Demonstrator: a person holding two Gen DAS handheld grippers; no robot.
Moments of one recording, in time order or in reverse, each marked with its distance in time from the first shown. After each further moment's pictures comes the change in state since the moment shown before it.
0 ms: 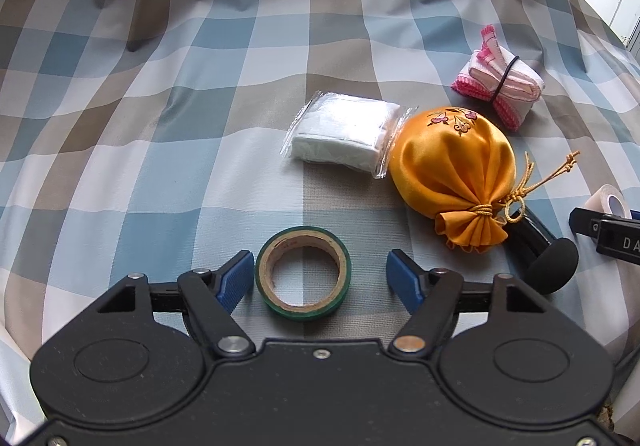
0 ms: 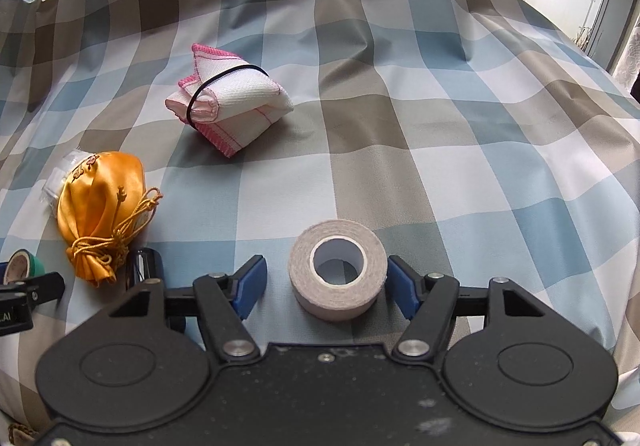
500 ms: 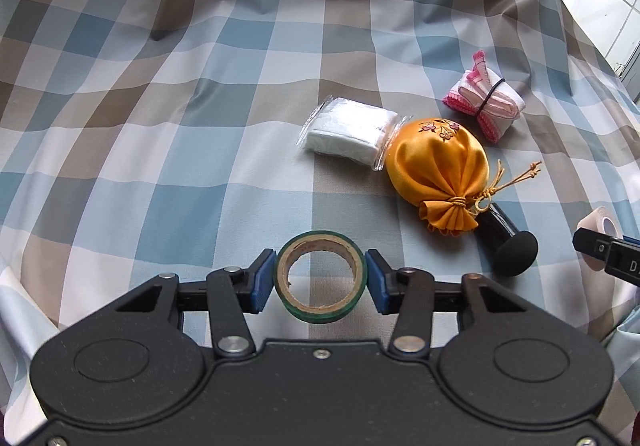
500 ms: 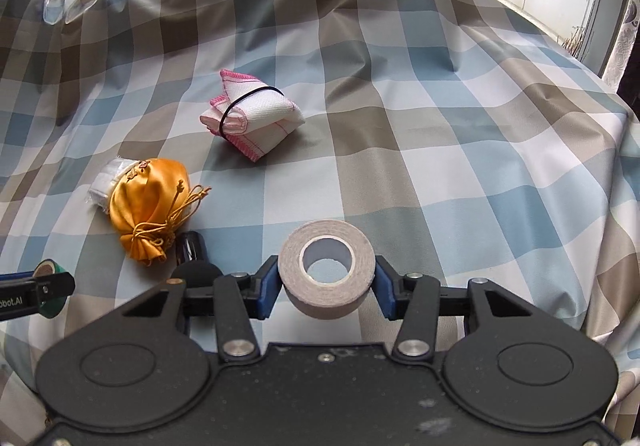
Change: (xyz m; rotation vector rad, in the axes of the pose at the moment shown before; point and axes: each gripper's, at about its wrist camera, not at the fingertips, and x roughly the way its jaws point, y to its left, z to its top) left arm -0.044 0.013 -0.013 -0.080 0.004 -0.036; right arm -0.059 -0.002 -0.017 0.029 -0.026 0.046
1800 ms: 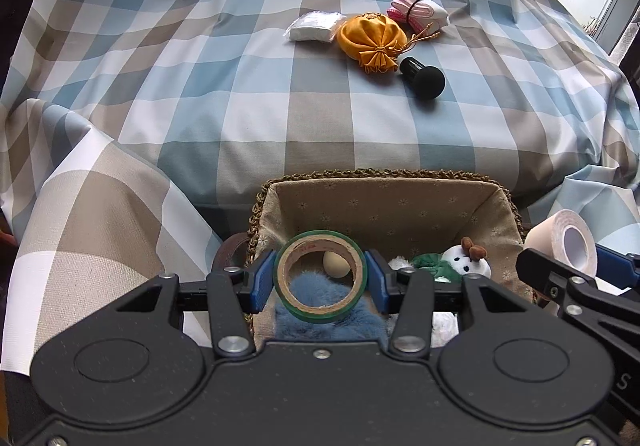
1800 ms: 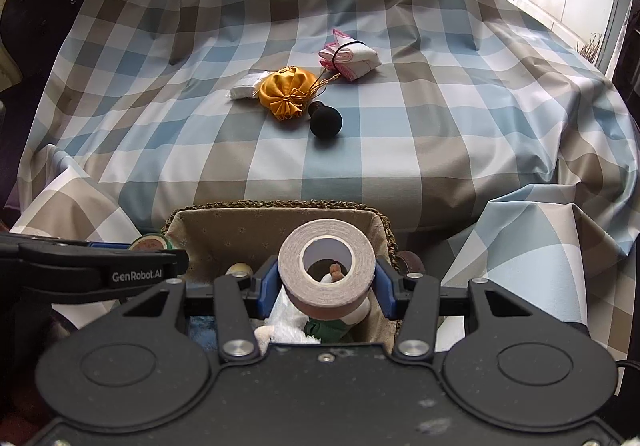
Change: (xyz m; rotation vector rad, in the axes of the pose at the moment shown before) left arm -0.106 -0.028 -0.128 0.038 0.062 0.025; right arm -0.177 0.030 -0.150 -0.095 0.001 0.123
